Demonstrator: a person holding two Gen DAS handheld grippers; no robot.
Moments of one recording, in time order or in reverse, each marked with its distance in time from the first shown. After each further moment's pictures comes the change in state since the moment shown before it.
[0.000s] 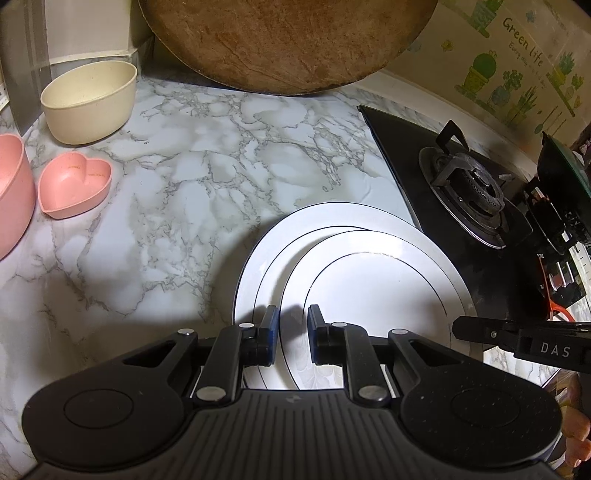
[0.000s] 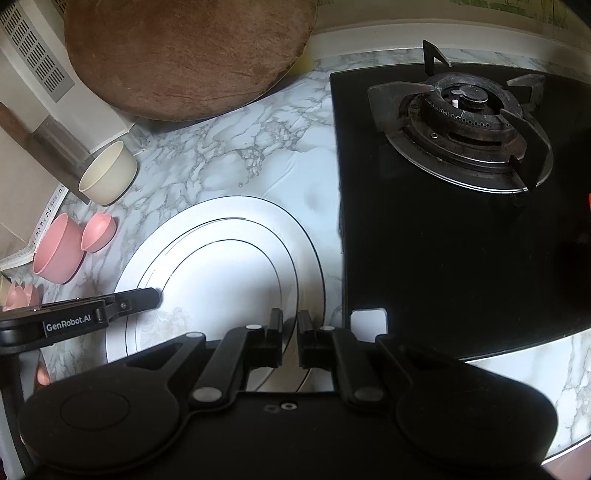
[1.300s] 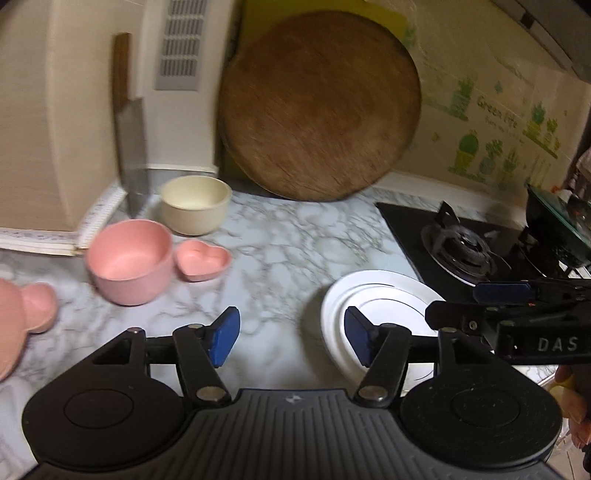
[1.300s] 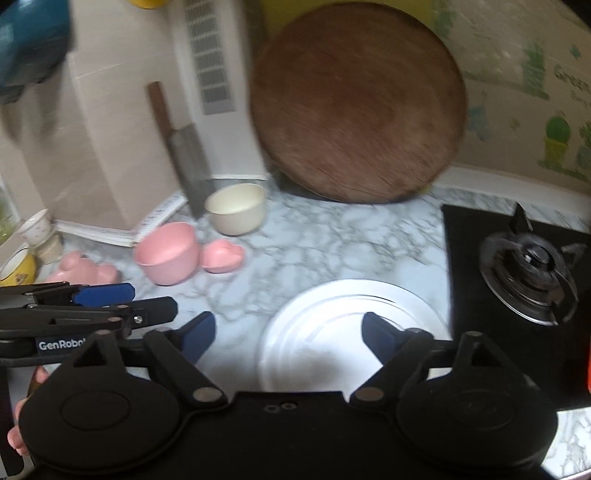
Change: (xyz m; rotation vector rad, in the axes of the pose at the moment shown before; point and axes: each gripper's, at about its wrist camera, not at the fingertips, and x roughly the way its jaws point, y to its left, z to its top) left arm -0.154 0.037 -0.051 0.047 -0.335 0.104; right arm -0.076 0.146 -0.039 -0.363 -0.279 0.068
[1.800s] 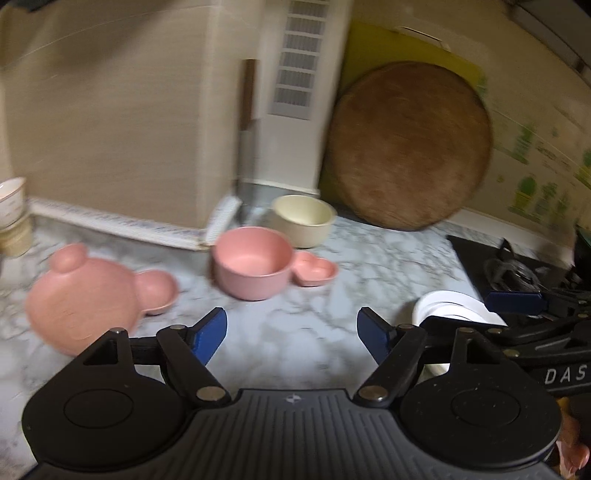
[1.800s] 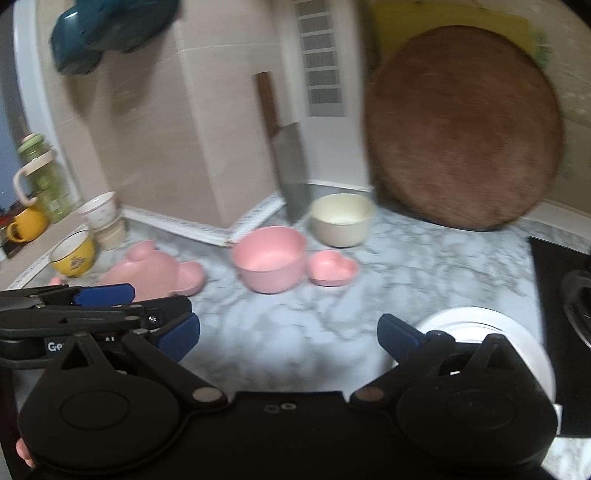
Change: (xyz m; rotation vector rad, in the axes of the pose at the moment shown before) left arm -0.069 0.074 -0.018 -0.120 -0.077 0.188; right arm 0.020 0.104 0.005 -0.113 -0.013 0.162
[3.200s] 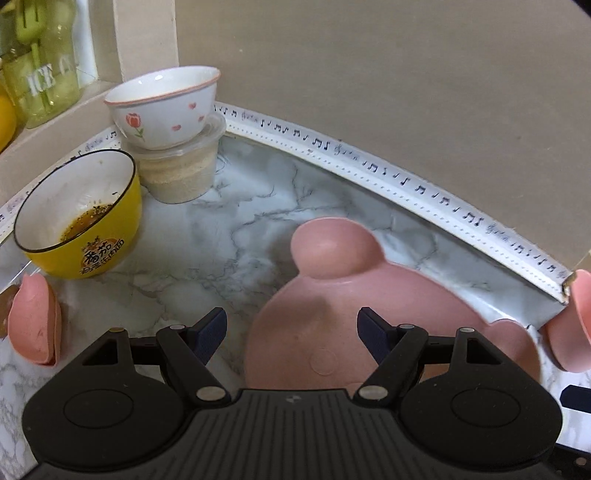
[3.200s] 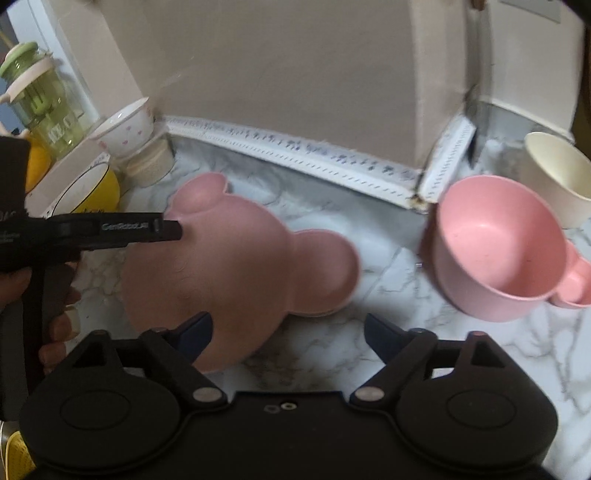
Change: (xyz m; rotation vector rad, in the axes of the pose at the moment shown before) left arm 0.130 0.292 0.027 -0.239 0.206 0.392; right arm 0.229 0.143 0.034 -0.044 0.324 0.173
